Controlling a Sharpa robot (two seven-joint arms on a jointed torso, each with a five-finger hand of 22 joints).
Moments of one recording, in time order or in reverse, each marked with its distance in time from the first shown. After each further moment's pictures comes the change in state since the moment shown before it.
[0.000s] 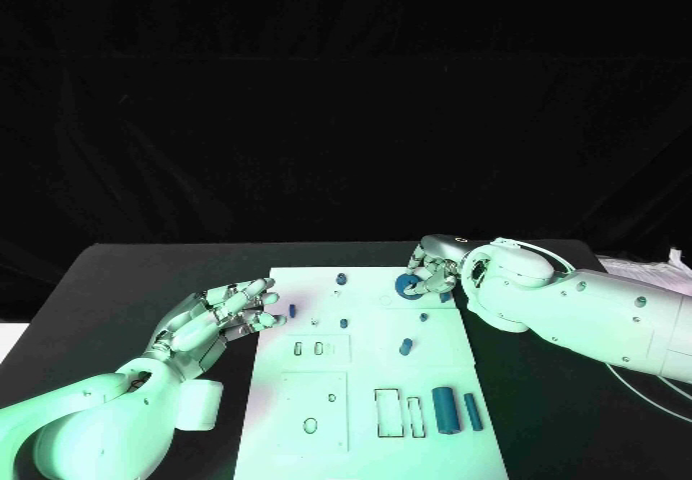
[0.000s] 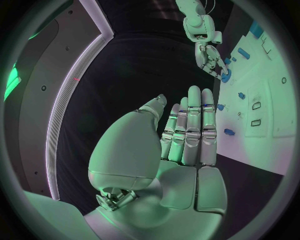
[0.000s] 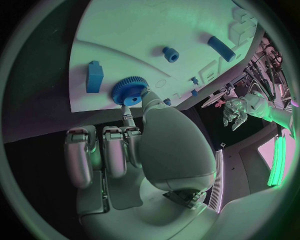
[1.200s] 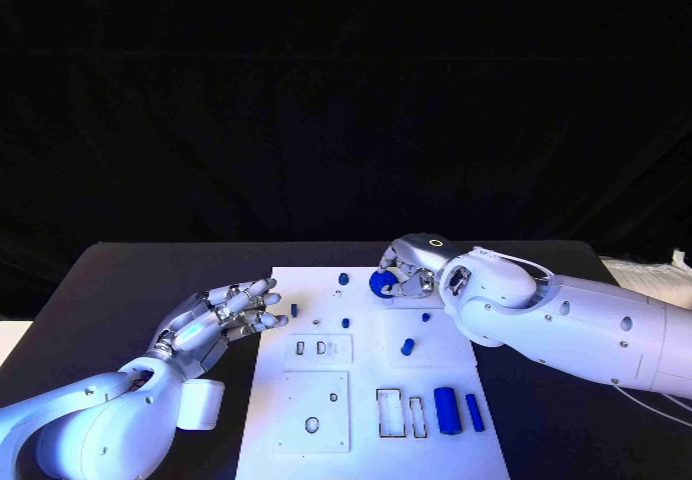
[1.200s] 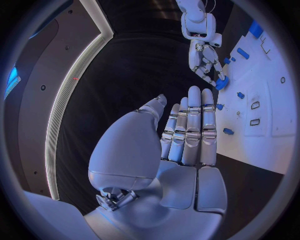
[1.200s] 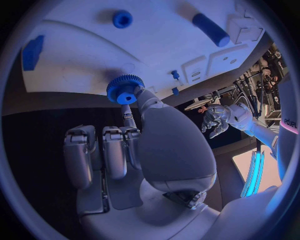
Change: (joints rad) left arm 0.000 0.001 0.000 -0.001 0.000 0.002 -0.008; left_hand 0.000 0.000 0.003 -0.003 0.000 0.000 0.000 0.000 0.000 -0.004 0.004 0.000 0.000 -0.007 0.000 0.004 0.004 0.000 0.000 0.000 0.000 0.000; right arm -0.019 0.037 -0.001 0.098 -0.188 -0.117 0.042; right_hand 0.016 0.009 0.110 -0.068 0.045 0.050 -0.007 0.015 -0.001 0.003 -0.011 0.027 0.000 -0.004 -0.004 0.013 0.000 -0.015 0.000 0.000 0.018 0.001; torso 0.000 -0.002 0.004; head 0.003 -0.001
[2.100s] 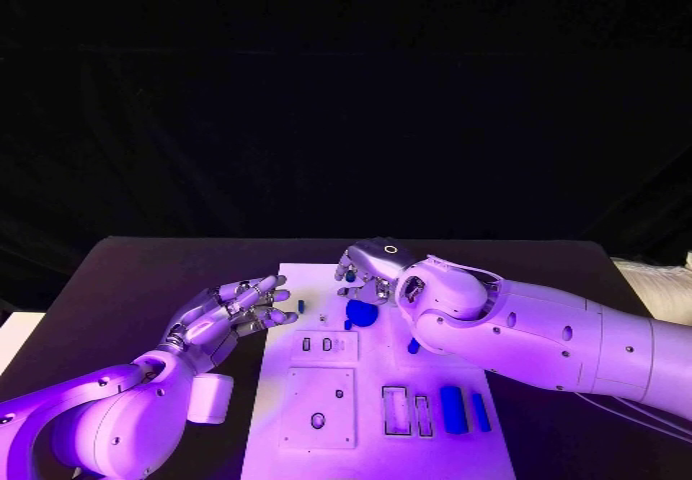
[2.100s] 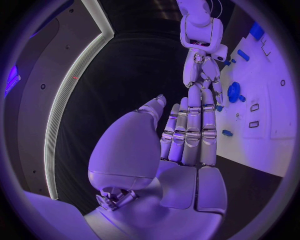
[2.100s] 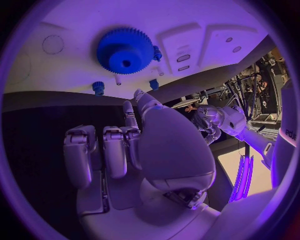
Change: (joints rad) left arm 0.000 0.004 0.000 0.002 0.004 0.005 -0.004; left_hand -0.009 -0.001 0.003 0.003 0.000 -0.003 0.003 0.000 0.000 0.000 0.000 0.000 -0.001 0.000 0.000 0.000 0.003 0.000 0.000 0.000 0.000 0.000; right arm -0.015 0.187 -0.010 -0.062 -0.075 -0.038 0.008; right_hand -0.023 0.000 0.016 0.002 -0.006 0.030 -0.014 -0.008 -0.001 0.000 0.000 0.005 0.000 0.000 0.000 0.000 0.000 0.000 0.000 0.000 0.000 0.000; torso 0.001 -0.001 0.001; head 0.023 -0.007
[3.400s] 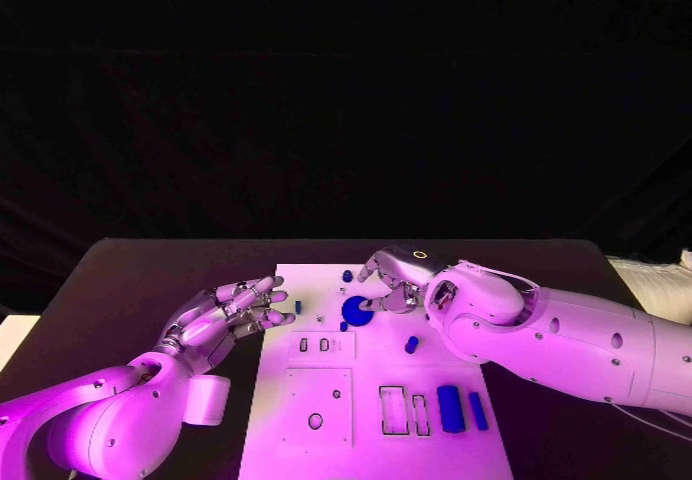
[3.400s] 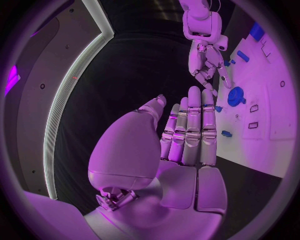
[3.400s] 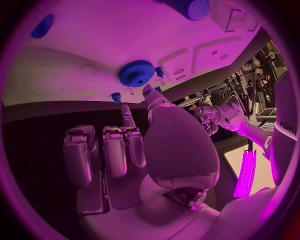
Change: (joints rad) left arm 0.000 -0.004 0.000 0.000 0.002 0.005 -0.005; left_hand 0.000 0.000 0.000 0.000 0.000 0.000 0.000 -0.004 0.000 -0.003 0.003 0.000 0.000 -0.004 0.004 0.000 0.001 0.000 -0.004 0.004 0.000 0.000; right arm -0.016 -0.146 0.003 0.107 0.060 0.016 -0.005; right_hand -0.096 -0.085 -0.067 0.039 -0.054 -0.103 0.031 -0.046 -0.010 0.002 0.013 -0.023 0.001 0.000 0.008 0.000 0.000 0.000 -0.001 0.006 0.000 0.000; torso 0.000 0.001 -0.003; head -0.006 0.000
